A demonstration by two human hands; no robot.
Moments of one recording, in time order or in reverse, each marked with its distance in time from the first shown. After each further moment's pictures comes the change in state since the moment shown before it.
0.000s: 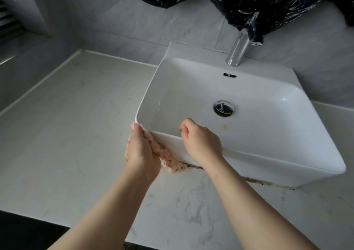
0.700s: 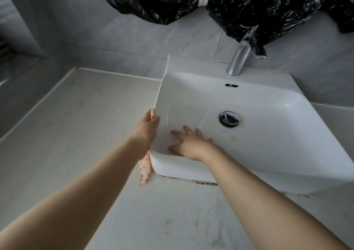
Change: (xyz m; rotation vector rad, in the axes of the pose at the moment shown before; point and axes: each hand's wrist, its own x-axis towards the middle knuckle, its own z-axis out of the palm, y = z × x) left_hand 0.048 0.078 0.034 0.713 -0.363 0.173; right_hand 0.067 -0.027 0.015 -0.058 -0.466 0.125
